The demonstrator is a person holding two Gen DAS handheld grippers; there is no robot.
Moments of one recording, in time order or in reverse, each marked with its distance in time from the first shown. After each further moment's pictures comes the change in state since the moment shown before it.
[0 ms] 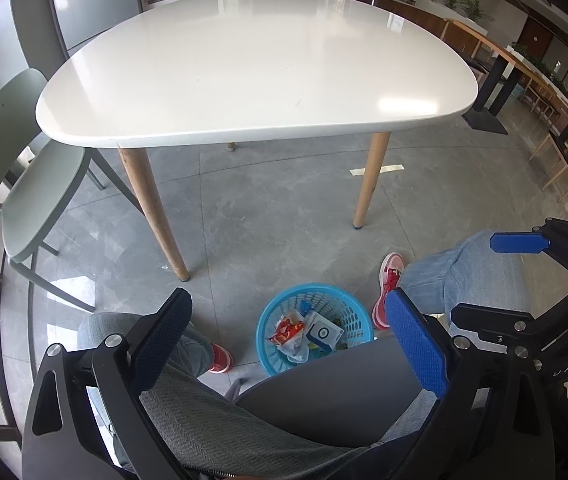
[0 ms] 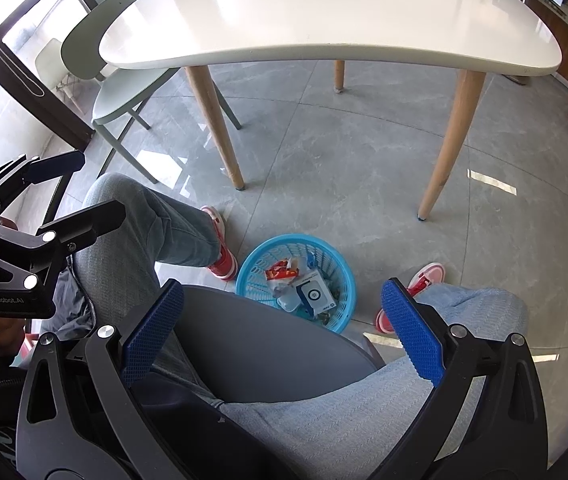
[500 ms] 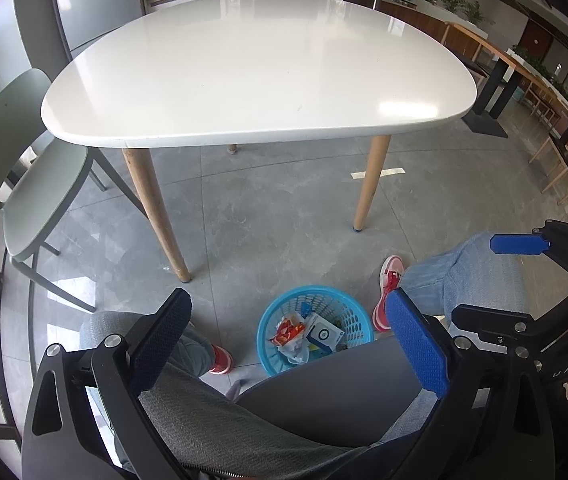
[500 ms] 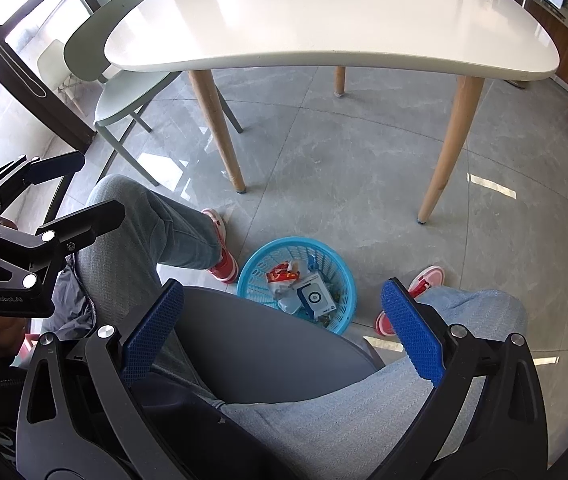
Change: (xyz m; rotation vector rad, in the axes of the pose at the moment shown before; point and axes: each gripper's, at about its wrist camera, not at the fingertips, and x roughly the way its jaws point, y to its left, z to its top) left arm -0.002 0.003 -0.001 -0.006 -0.009 0.002; right arm -0.001 0.003 0.000 -0.007 -0.008 0.005
